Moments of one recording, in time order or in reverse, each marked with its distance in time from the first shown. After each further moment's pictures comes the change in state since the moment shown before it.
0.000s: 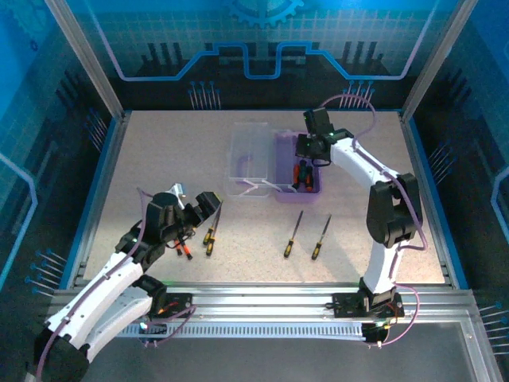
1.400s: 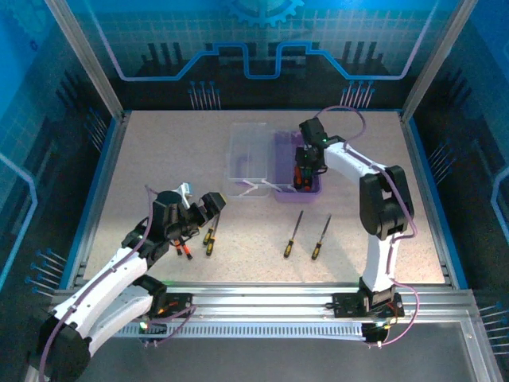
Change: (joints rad) left arm 0.000 0.067 -0.028 0.111 0.087 0.007; right arm 0.000 0.107 -0.029 0.007 0.033 -0.072
